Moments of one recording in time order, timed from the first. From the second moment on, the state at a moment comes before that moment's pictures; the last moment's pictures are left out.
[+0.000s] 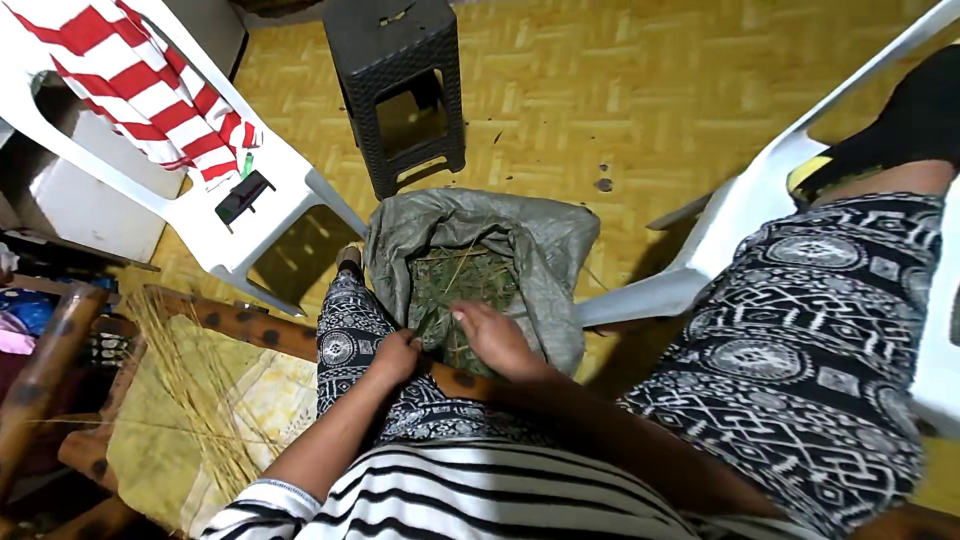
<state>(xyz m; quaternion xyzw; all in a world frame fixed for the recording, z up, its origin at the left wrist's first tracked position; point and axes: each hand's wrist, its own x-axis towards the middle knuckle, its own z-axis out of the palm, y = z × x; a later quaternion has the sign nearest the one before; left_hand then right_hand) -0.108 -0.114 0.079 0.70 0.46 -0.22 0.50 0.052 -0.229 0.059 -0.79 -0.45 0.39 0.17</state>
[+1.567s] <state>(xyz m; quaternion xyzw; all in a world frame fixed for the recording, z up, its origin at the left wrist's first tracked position) -0.105 -0.119 0.082 0.79 0.40 -0.23 0.40 0.070 -0.220 0.062 -0.86 -0.40 0.31 0.06</state>
